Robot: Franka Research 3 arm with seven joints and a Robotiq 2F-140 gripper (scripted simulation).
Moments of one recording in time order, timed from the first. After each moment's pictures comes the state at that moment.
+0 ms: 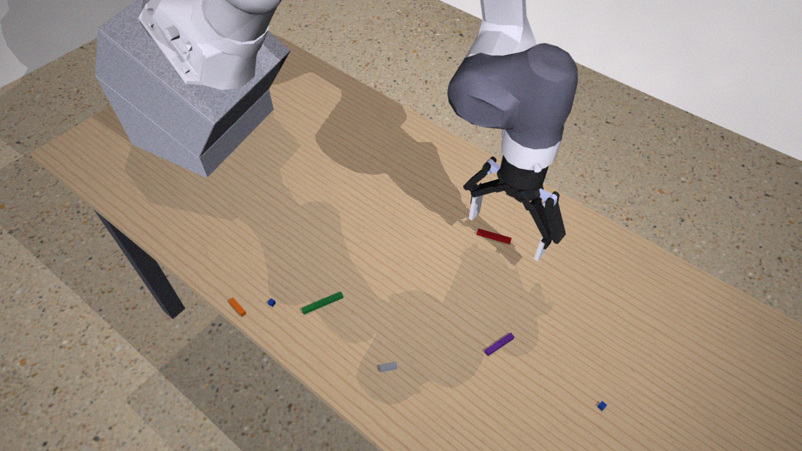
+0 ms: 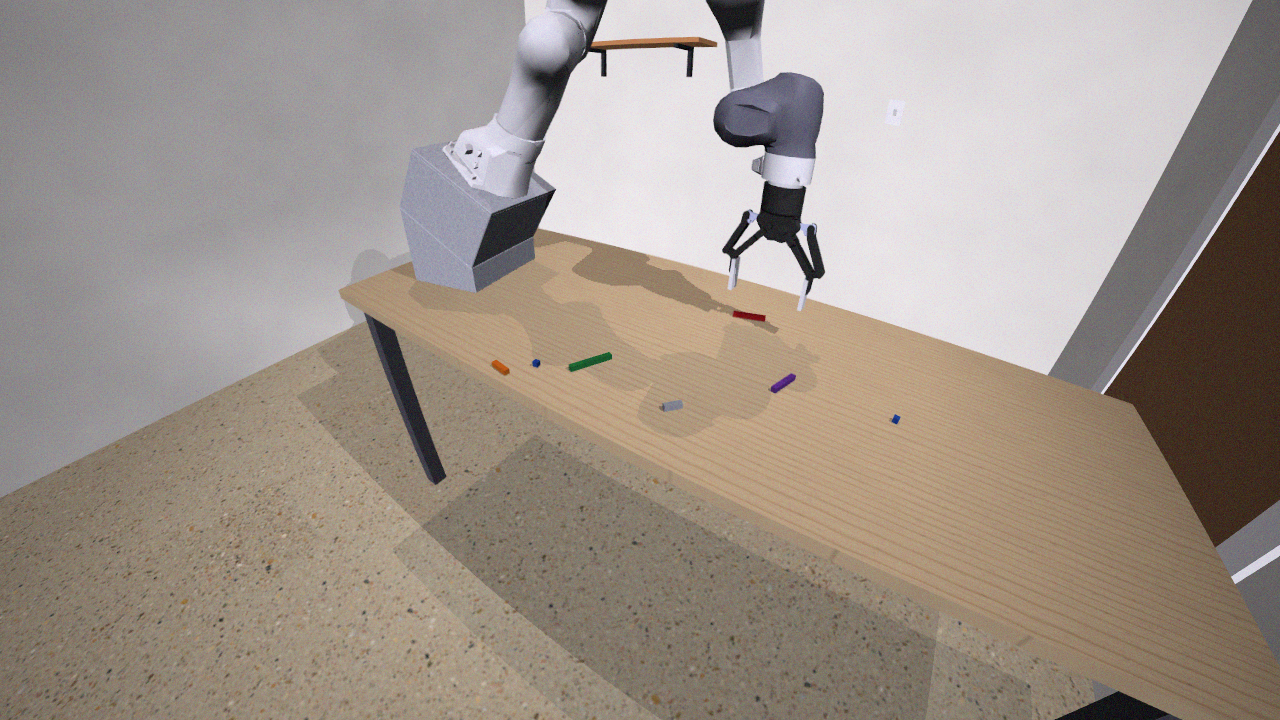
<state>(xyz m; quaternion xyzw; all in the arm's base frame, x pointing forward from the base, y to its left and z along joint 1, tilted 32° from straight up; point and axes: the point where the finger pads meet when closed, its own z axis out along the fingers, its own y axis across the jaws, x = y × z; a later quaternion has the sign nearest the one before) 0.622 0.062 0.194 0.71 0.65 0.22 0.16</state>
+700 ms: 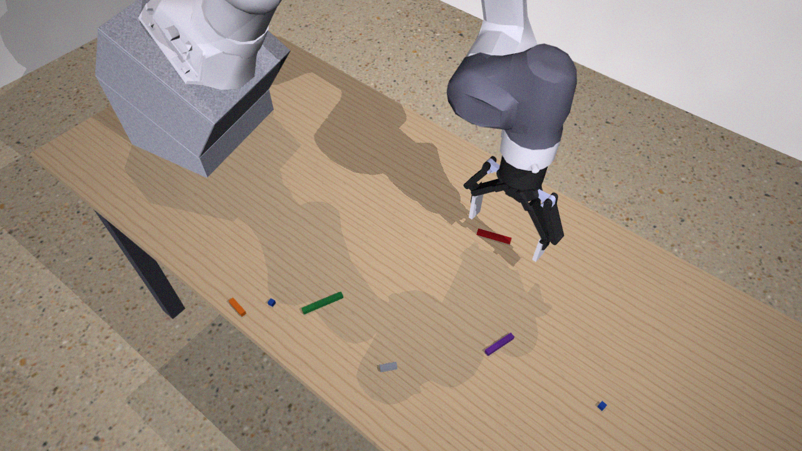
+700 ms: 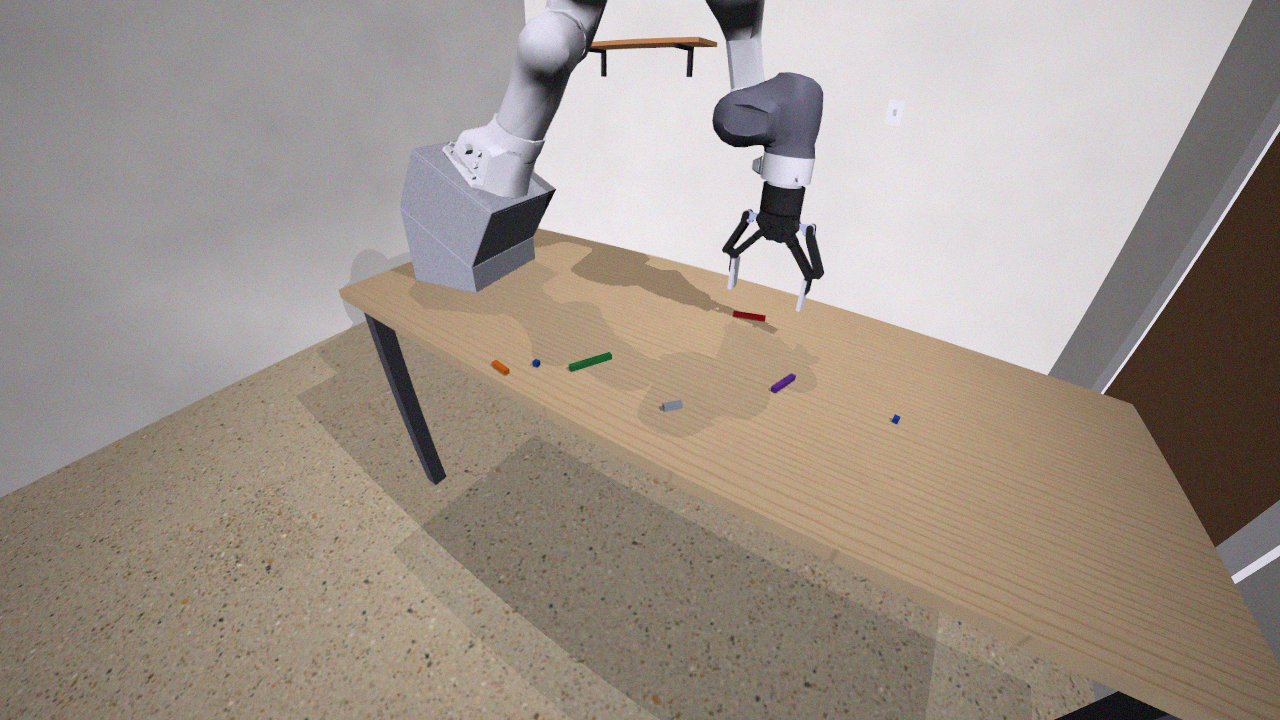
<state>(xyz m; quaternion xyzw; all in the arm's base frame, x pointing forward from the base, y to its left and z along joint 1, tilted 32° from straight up) 0.621 0.061 0.193 0.72 0.64 0.22 0.16</state>
